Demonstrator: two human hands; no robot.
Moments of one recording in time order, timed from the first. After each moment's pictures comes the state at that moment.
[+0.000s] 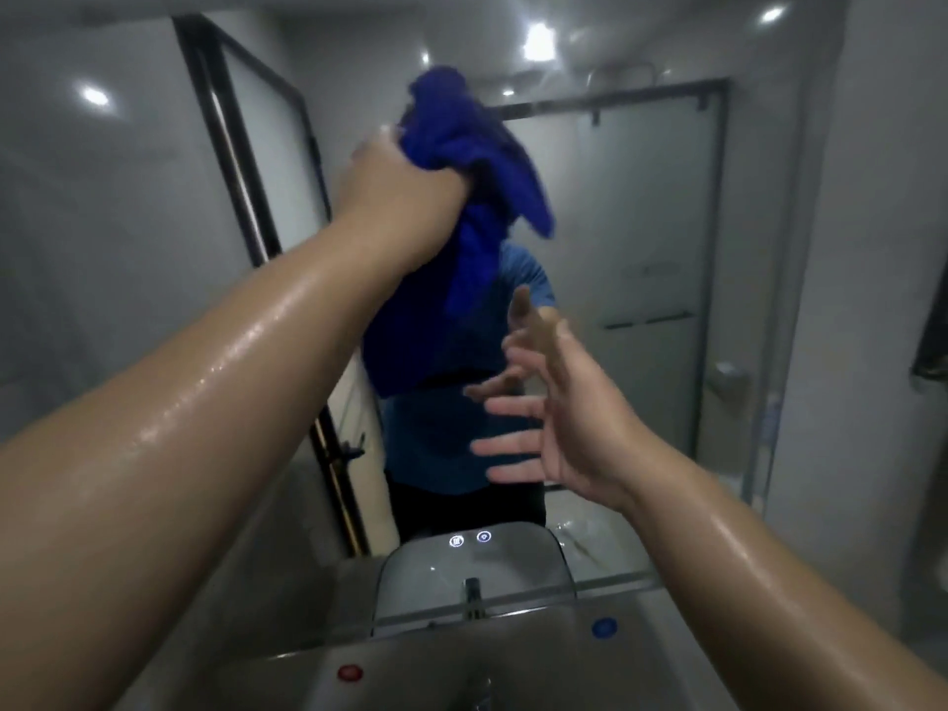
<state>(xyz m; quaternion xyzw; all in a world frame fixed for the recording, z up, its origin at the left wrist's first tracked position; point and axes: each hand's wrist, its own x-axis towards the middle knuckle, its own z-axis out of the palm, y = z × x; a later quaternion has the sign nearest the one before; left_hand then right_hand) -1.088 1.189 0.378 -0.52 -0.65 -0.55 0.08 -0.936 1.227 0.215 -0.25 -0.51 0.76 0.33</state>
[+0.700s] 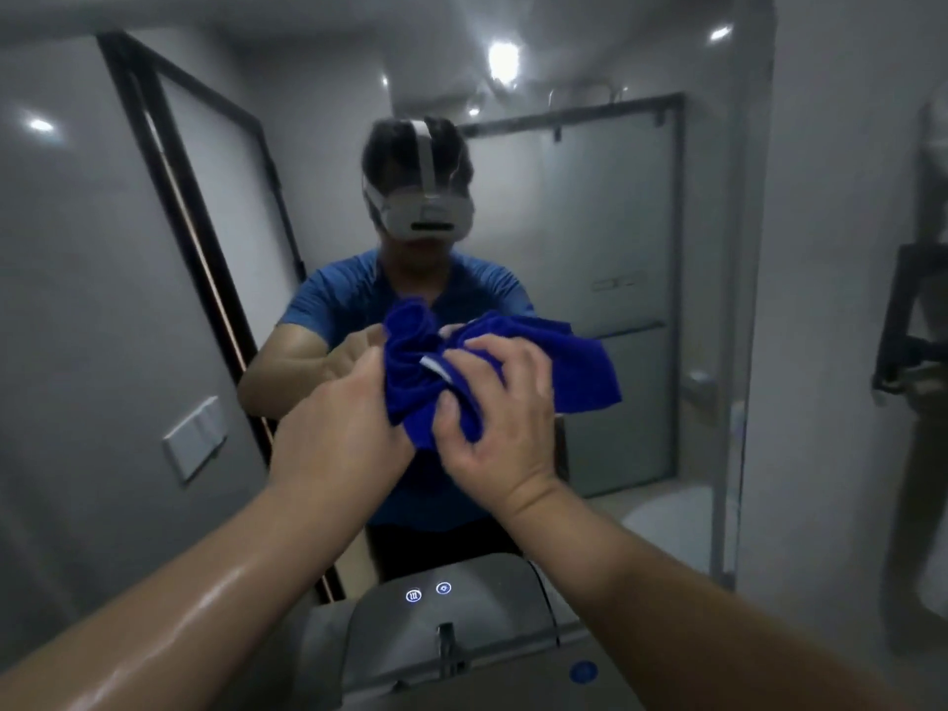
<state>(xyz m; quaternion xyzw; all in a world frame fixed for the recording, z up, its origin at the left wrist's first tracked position) -1.081 1.170 0.257 -0.56 -0.76 -0.29 0.15 -0.982 1.296 0.176 -0.22 -0.70 -0.04 0.68</state>
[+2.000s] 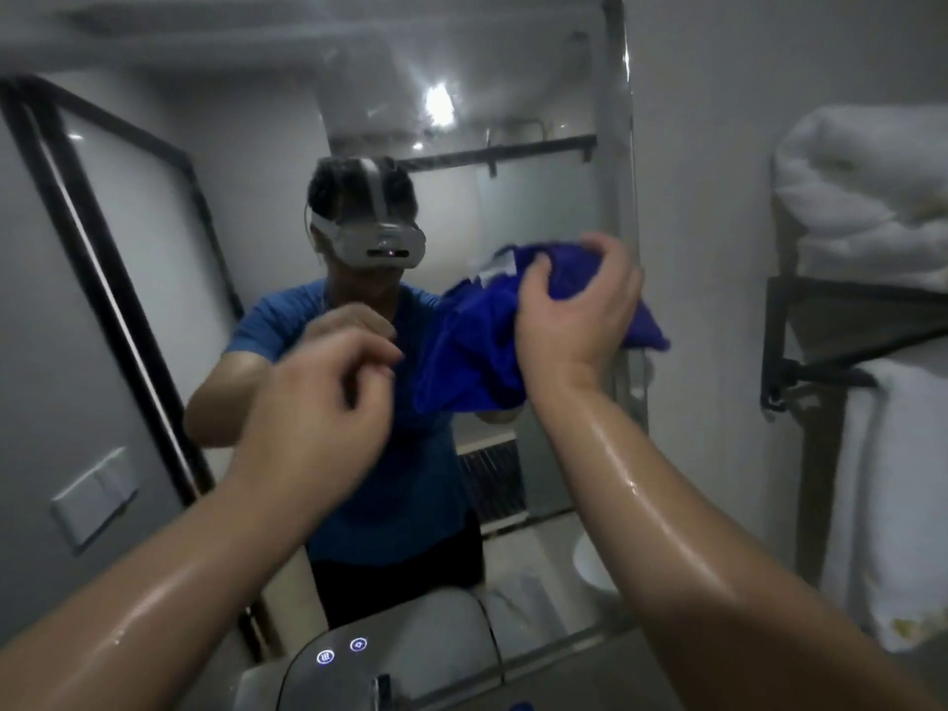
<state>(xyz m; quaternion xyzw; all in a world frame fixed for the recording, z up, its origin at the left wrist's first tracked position) -1.022 1.211 0.284 -0.64 -0.60 -0.45 0.19 -0.860 1.353 0.284 -0.37 -0.43 0.10 0.82</state>
